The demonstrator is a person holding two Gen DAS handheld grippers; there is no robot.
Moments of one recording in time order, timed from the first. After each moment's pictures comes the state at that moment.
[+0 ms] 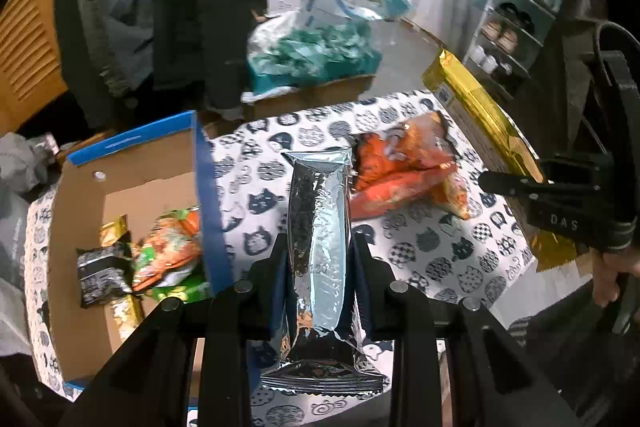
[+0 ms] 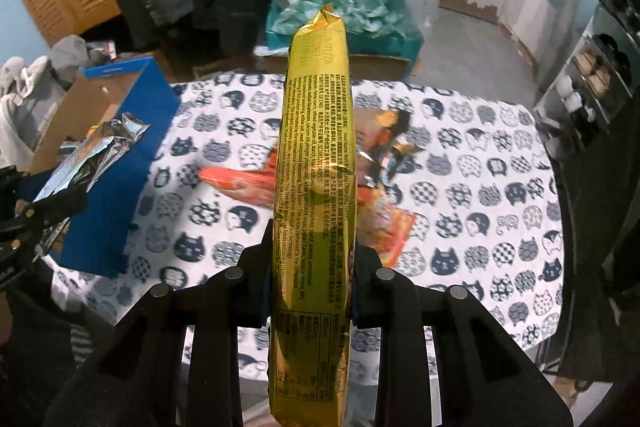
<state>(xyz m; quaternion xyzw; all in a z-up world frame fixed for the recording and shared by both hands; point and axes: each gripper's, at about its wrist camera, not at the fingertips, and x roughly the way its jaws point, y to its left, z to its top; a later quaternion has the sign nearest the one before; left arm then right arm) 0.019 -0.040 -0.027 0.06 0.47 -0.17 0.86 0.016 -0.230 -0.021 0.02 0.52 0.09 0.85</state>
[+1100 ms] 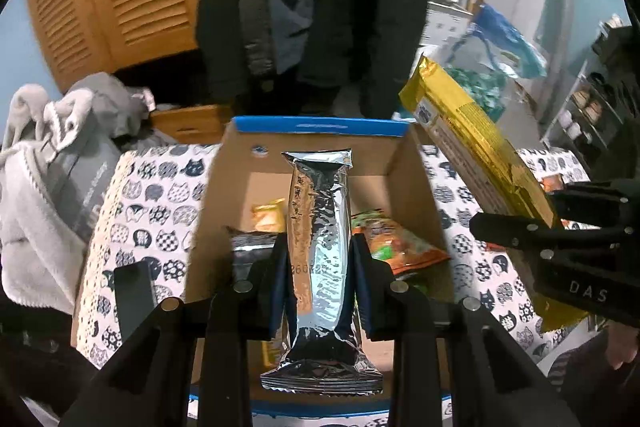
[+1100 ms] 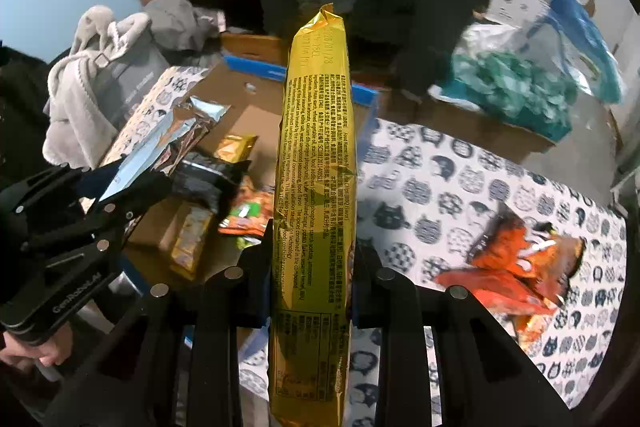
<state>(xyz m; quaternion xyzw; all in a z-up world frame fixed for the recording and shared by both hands) 0.042 0.138 -0.025 0.00 0.45 -0.02 0.89 0.072 -0.002 0.012 -0.03 0.52 0.25 0.82</state>
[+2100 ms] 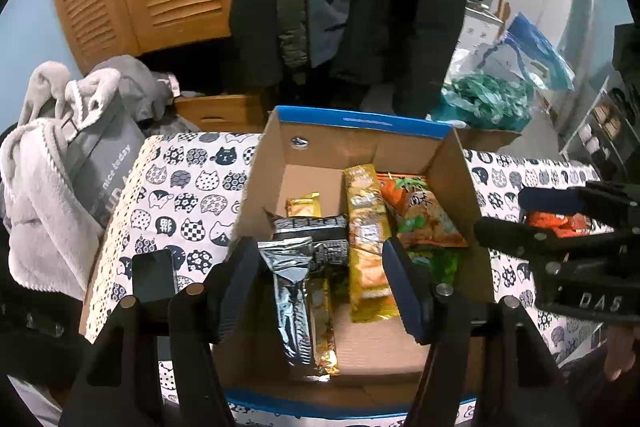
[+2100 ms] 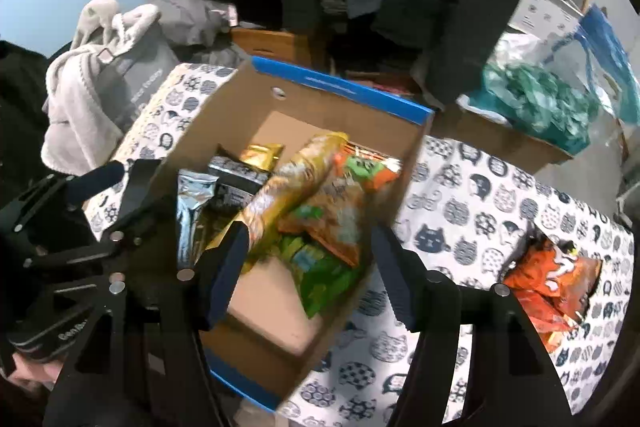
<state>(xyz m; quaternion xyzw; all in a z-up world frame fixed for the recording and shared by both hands) 0.042 0.162 -0.030 0.00 0.45 0.01 0.89 0.084 0.031 0.010 -0.03 0.52 0.24 0.82</state>
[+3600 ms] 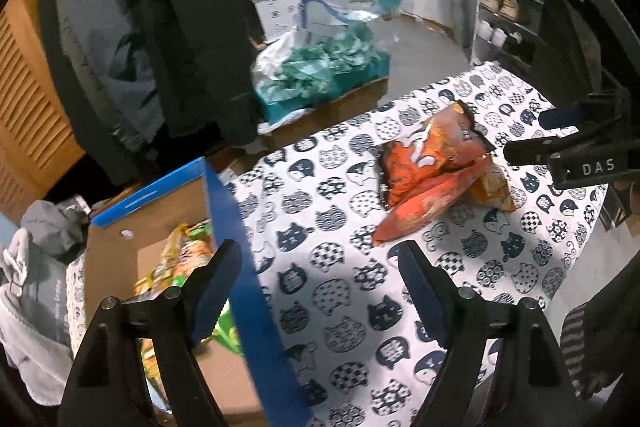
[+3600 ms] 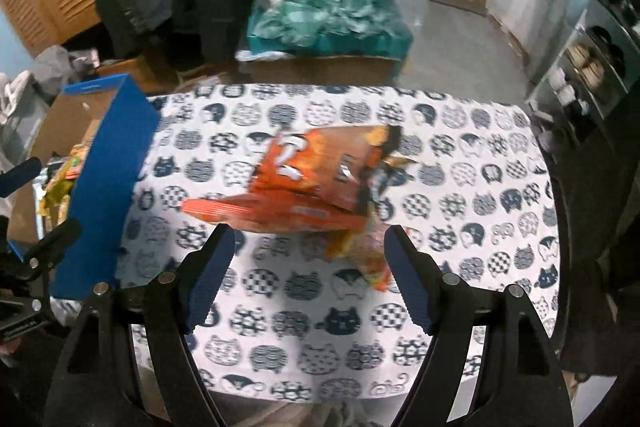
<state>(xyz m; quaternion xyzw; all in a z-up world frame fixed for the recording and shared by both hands) 0.030 -0.077 -0.039 0.18 0.42 -0.16 0.87 0.042 -0.251 -0.030 0.03 0.54 0.05 0.84</state>
